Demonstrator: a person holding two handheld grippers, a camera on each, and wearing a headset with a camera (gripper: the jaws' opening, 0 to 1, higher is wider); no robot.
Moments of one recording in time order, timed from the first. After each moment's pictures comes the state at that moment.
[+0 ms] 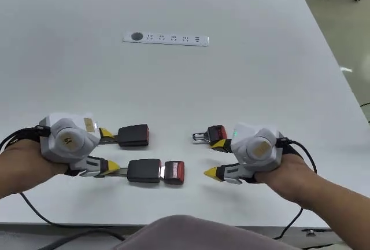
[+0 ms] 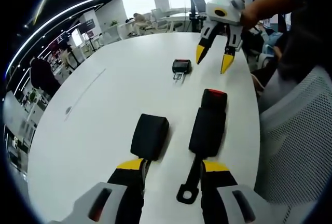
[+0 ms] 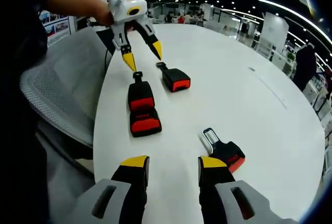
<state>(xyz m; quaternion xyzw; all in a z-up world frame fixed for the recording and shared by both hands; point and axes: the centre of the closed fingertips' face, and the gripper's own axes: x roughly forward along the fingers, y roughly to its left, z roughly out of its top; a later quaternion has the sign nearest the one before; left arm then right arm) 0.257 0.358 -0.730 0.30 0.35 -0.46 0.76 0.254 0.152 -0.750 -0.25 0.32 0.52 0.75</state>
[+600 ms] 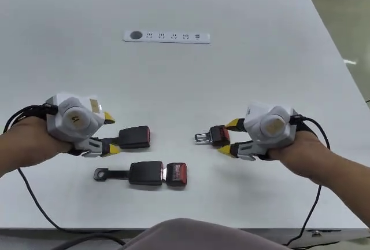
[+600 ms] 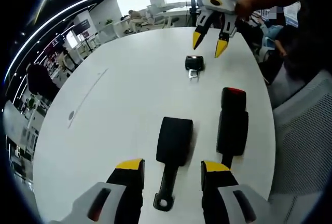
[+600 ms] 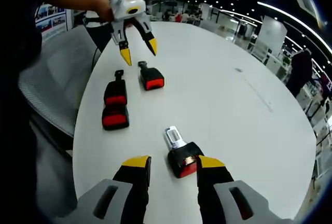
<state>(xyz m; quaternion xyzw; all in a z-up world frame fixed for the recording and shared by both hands) 0.304 0.359 -0.731 0.33 0.36 -0.47 0.74 0.309 0.126 -0.735 -0.29 0.31 0.51 0.75</state>
